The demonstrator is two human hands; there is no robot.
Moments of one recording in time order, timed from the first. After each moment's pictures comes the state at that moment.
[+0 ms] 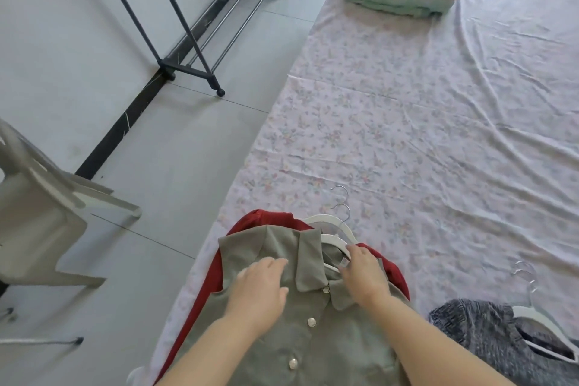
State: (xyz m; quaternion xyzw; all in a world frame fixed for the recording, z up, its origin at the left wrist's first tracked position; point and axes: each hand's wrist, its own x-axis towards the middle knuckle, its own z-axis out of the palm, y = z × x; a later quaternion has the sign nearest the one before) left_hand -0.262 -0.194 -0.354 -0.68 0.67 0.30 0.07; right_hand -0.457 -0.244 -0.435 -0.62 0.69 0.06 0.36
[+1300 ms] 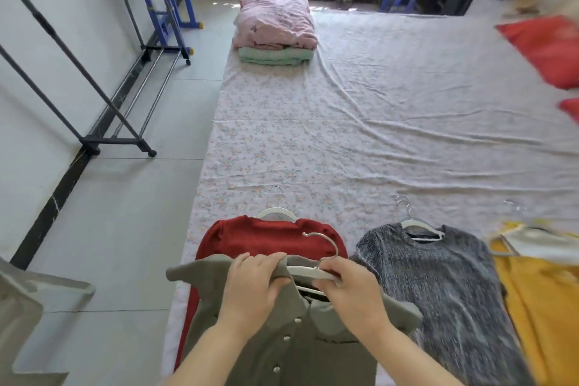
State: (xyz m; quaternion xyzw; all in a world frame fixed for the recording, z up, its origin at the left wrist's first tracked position) left_hand -0.266 -0.089 -0.261 -0.49 0.82 0.19 -0.21; right_hand -0.445 -0.040 -0.237 -0.57 0.70 -0.32 0.28
